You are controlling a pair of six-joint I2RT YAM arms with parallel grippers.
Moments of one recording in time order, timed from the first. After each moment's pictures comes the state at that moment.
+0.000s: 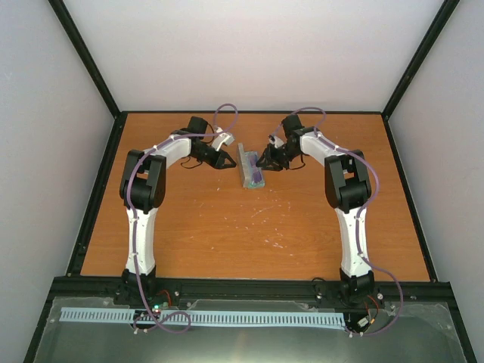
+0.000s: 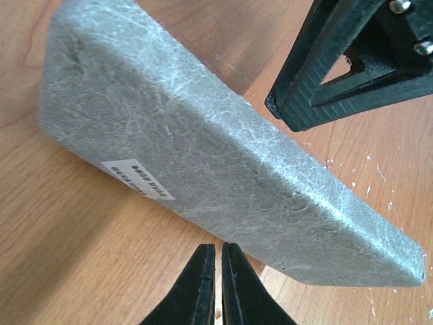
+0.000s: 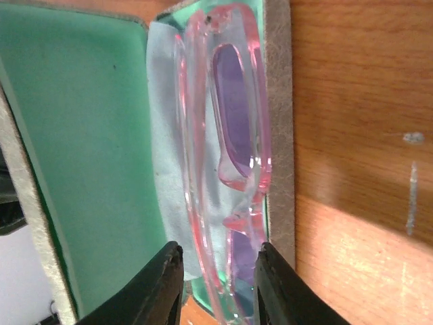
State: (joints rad) left arm -0.26 2.22 1.66 -0.60 0.82 0.30; right arm 0.31 2.29 1.79 -0.72 -0.75 0.41
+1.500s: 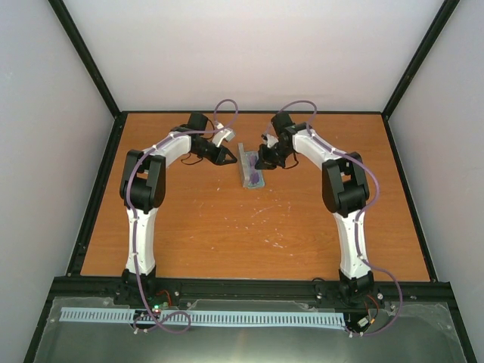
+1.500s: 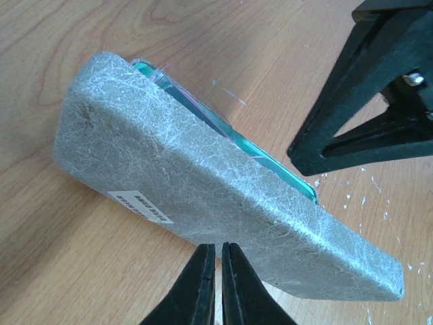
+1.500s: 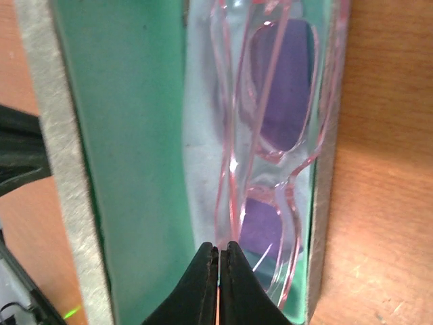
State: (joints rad) left arm -0.27 2.22 1.71 -0.61 0.82 0.30; right arm 0.39 2.23 1.82 -0.81 -0.59 0.38
